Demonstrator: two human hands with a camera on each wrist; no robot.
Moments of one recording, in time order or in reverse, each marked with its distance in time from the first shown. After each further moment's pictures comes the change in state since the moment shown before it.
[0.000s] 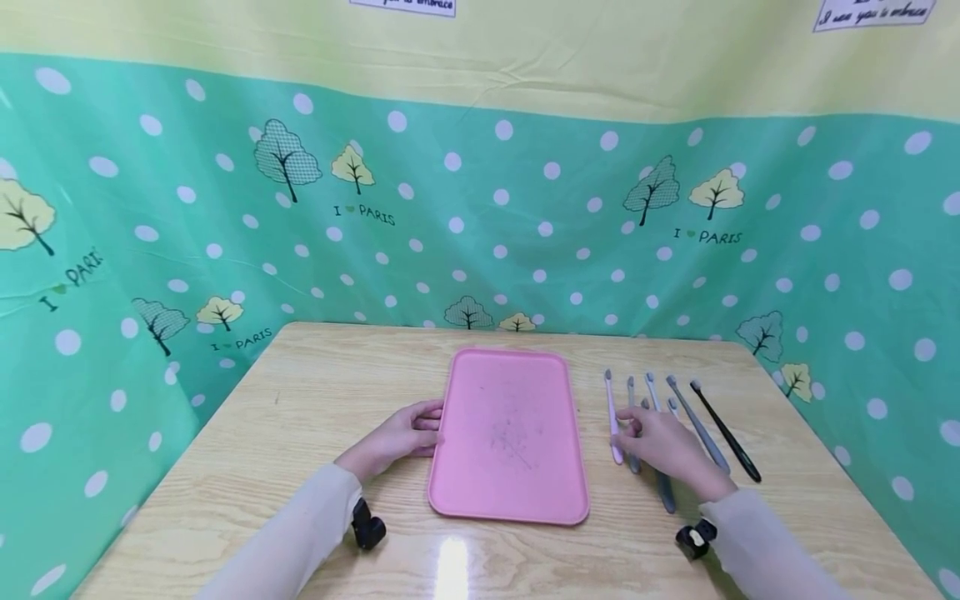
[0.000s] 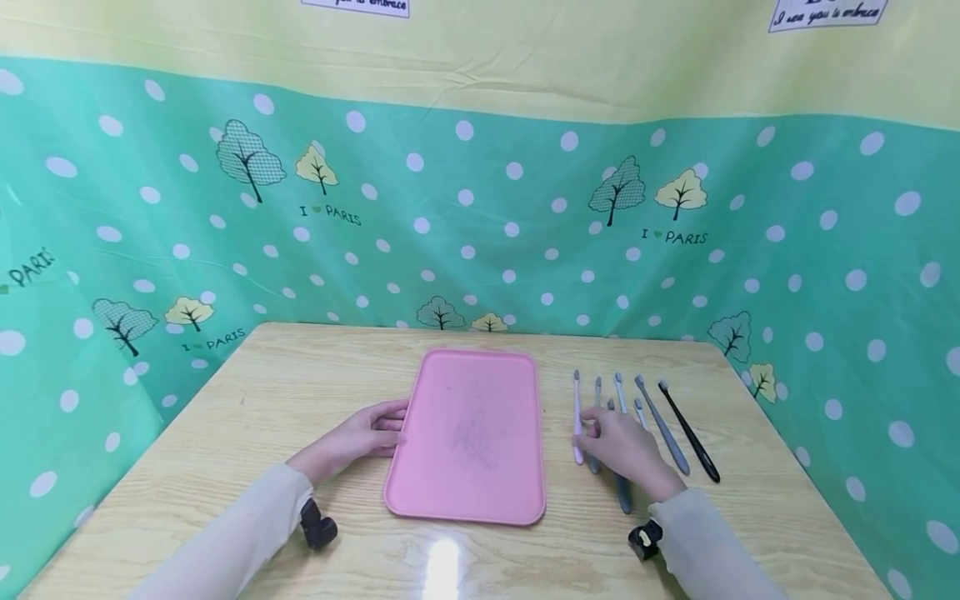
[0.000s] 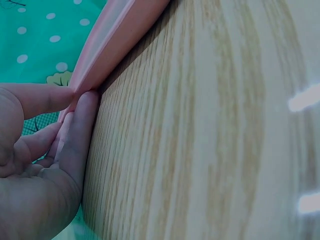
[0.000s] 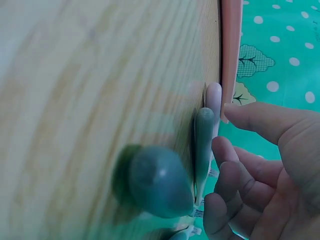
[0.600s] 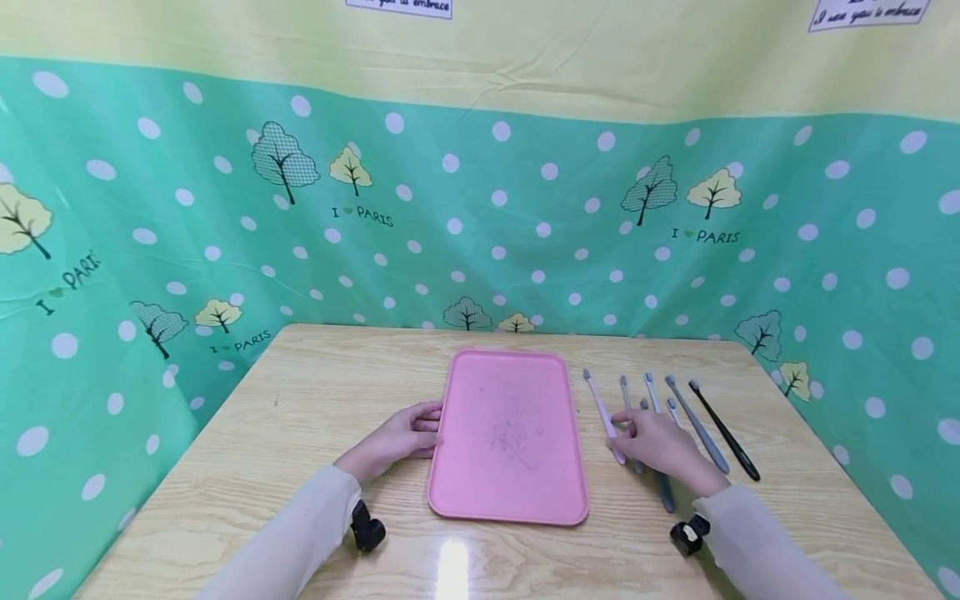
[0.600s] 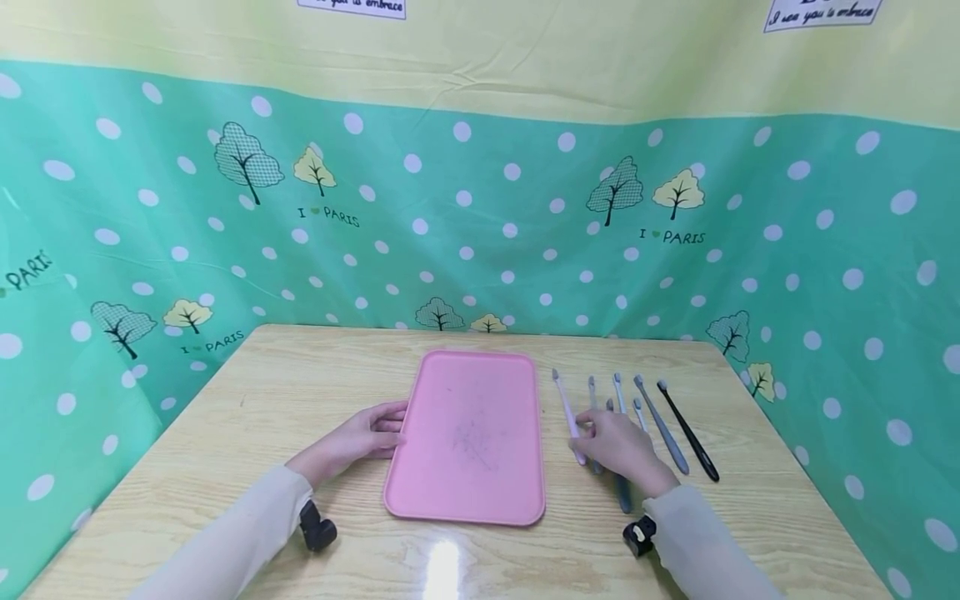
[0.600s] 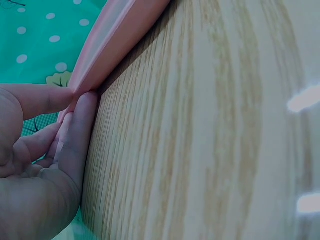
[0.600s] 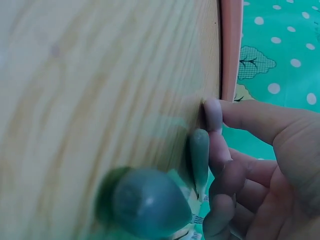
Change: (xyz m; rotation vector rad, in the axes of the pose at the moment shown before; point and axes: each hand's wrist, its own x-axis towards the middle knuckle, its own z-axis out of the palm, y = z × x) left_hand 0.000 -0.002 0.001 0.012 0.025 -0.018; right_hand 0.004 -0.002 0.004 -0.004 -0.042 0.054
